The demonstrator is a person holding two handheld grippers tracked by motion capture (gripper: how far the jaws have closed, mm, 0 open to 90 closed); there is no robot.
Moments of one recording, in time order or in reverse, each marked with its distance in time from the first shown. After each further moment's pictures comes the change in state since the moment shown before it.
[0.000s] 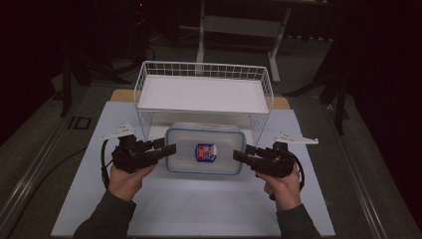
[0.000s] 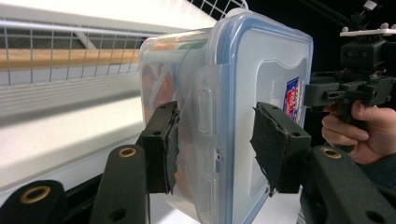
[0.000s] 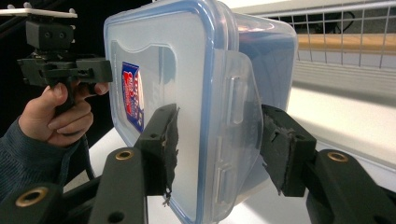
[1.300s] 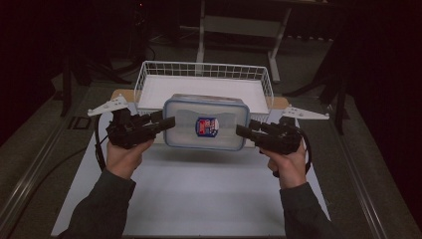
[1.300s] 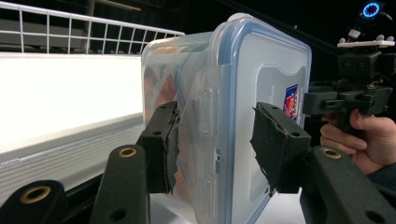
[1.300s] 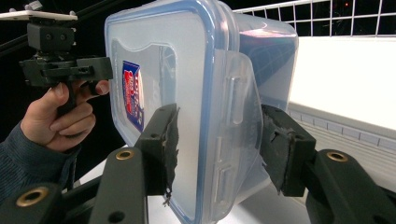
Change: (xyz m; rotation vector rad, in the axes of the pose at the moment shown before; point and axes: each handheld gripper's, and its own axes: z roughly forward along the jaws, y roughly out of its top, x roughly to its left) left arm -0.004 0.061 -0.005 -0.115 -0.005 0.081; right arm 0.009 0.063 -0.006 -0.070 0.000 -0.097
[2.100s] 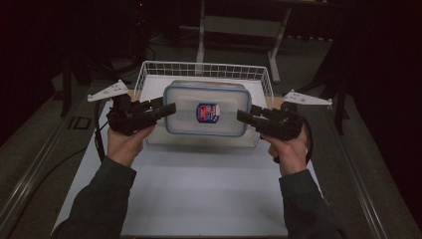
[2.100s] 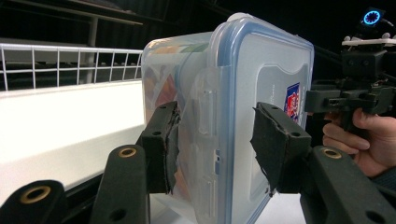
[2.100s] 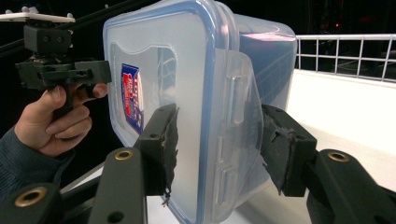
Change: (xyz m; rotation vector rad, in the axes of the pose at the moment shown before) left arm 0.007 0.027 0.008 -0.026 0.007 0.037; right arm -0.006 0.030 0.005 -0.036 -0.018 -0.051
